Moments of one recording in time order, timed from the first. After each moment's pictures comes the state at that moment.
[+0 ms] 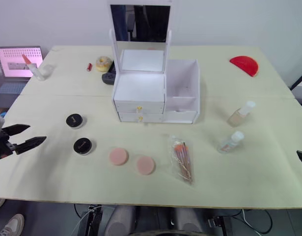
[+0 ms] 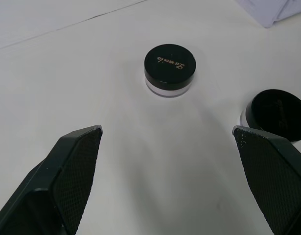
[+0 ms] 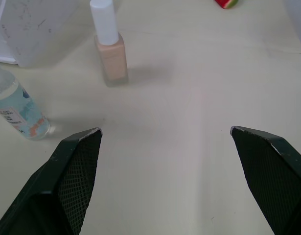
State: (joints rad) left arm -0.03 1.05 0.52 0.34 -0.44 0.34 -1.19; right arm 0.51 -0.80 -1.04 -0.20 0.67 0.56 0.91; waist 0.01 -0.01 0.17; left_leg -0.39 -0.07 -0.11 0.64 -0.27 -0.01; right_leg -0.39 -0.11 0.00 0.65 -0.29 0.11
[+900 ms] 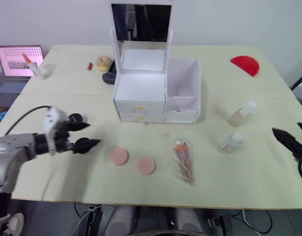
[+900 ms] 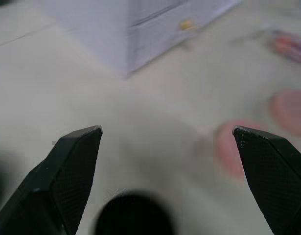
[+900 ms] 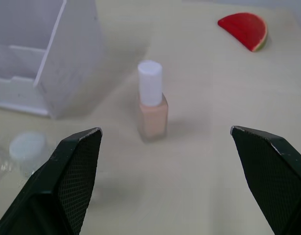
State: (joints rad) left arm -0.14 0.88 0.21 -0.26 -0.57 0.64 -1.08; right arm 0.26 -0.78 -0.91 -0.50 0.80 0.82 0.54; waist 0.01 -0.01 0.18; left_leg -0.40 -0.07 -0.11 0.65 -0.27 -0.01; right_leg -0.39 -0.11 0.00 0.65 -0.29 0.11
